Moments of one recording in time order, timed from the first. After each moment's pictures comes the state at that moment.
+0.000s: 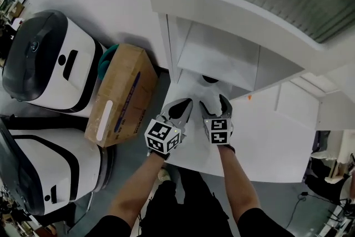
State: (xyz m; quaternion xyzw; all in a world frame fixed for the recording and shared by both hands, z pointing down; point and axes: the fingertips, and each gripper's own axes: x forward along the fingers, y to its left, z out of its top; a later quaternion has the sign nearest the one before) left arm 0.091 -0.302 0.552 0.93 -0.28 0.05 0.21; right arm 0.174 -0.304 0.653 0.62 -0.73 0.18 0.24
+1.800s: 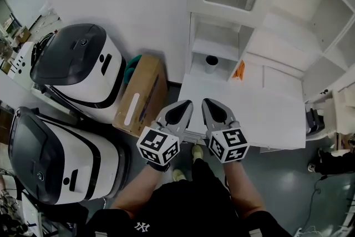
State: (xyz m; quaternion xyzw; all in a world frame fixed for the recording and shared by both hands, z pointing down) left arm -0.056 -0.072 0.289 0.96 -0.27 -0.02 0.12; right arm -0.007 -0.071 0.316 0.60 -0.79 0.12 0.03
